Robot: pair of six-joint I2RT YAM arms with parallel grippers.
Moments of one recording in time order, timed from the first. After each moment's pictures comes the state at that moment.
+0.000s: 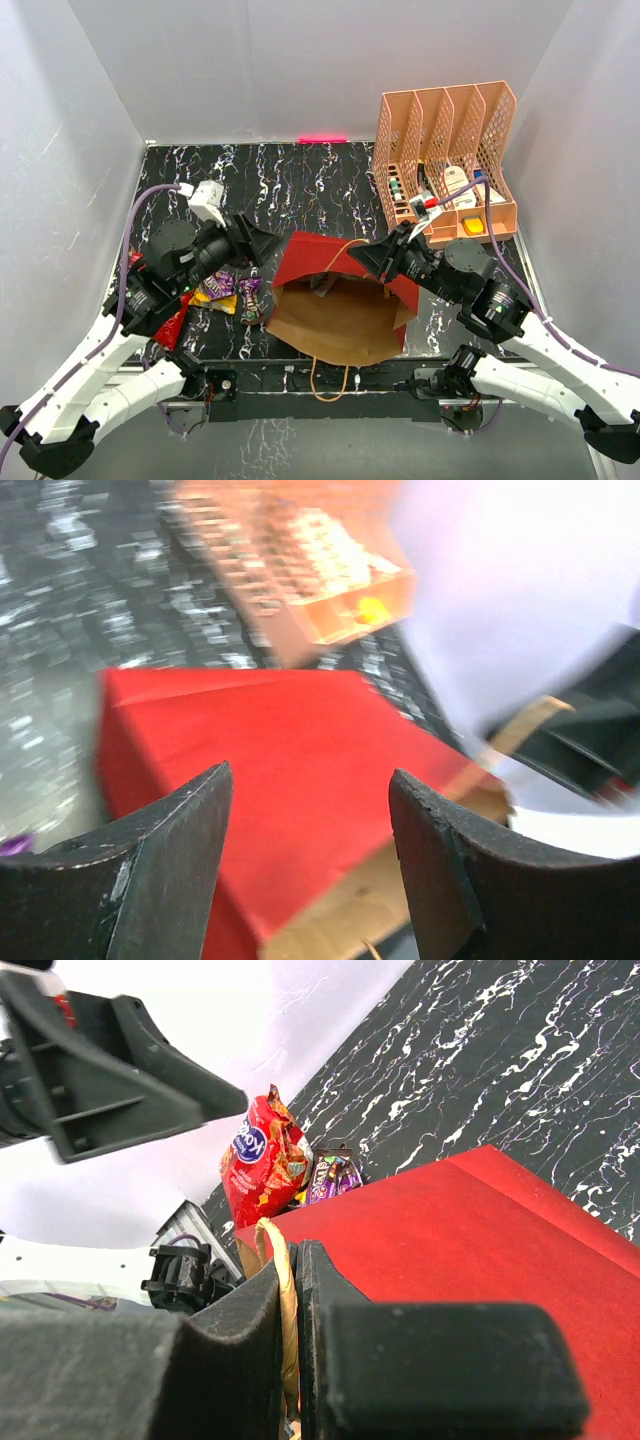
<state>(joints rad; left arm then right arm) -0.69 0.79 1.01 -0.54 -0.08 -0.63 0.86 0.71 0.83 -0.15 -0.03 0.56</state>
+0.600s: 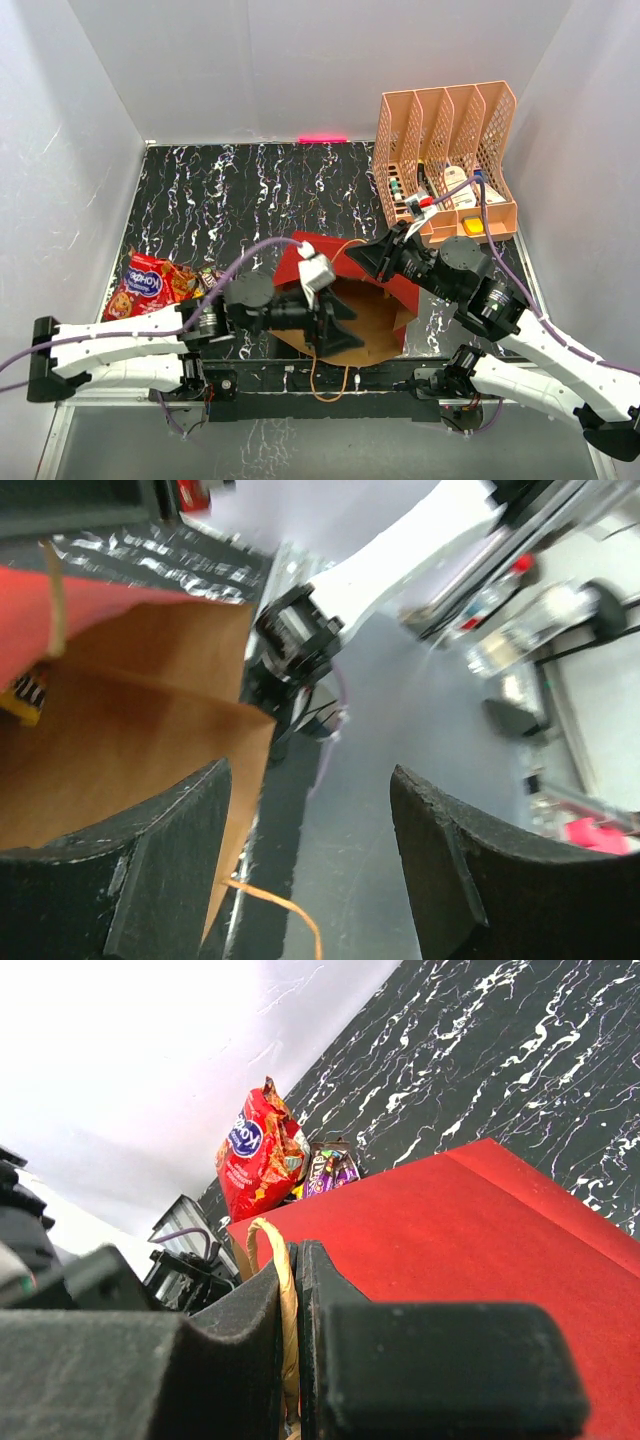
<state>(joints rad) -1.27 0.94 0.83 0.01 0.23 -0.47 0.86 0.73 0.83 -0.14 -0.03 0.56</state>
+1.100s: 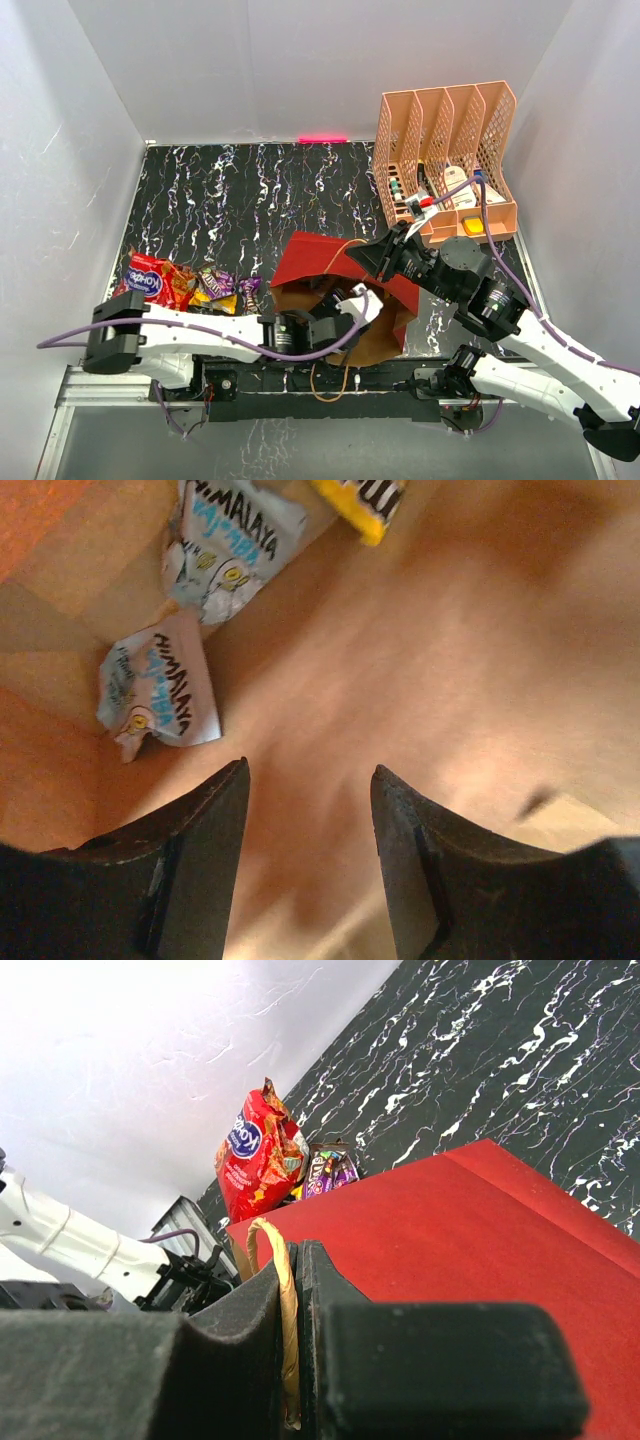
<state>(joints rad) -1.50 1.37 0.90 -0.27 -0.63 -0.21 0.86 0.73 0.83 -0.15 -0.02 0.56</state>
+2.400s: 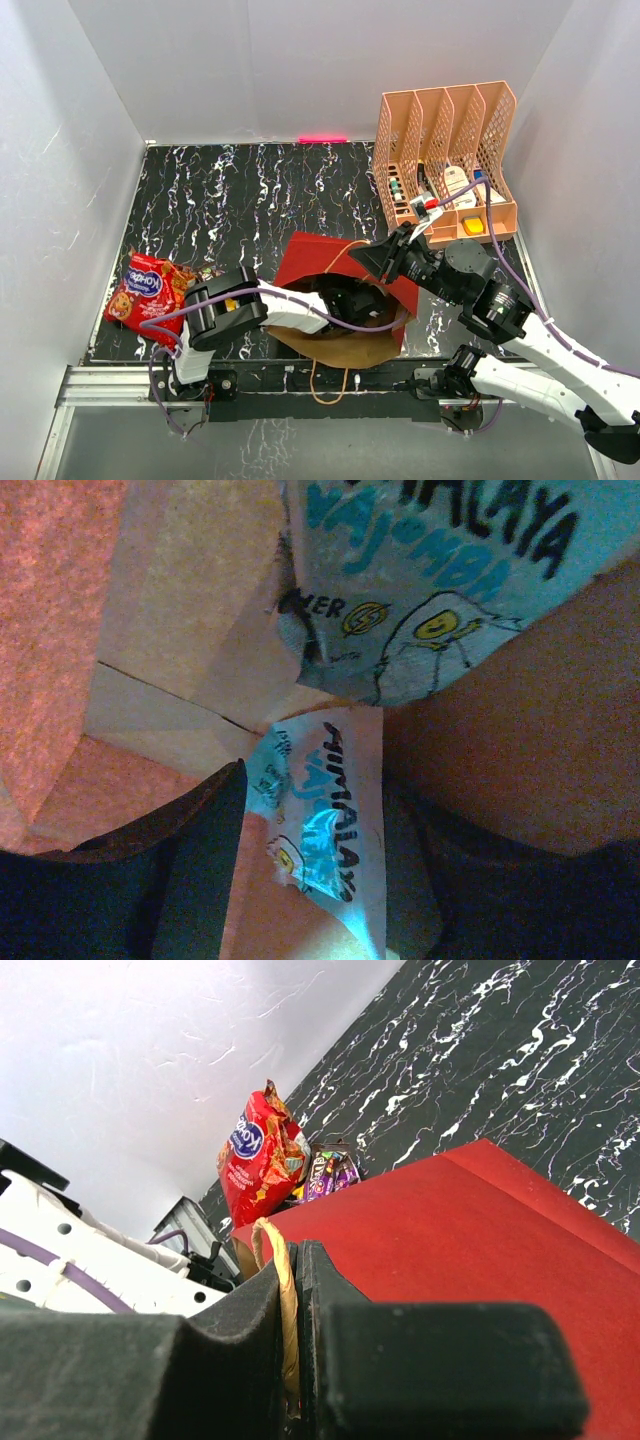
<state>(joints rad) -1.26 1.96 1.06 -0.01 -0.99 0.27 0.86 0.71 0.83 -0.17 -0.02 0.56</state>
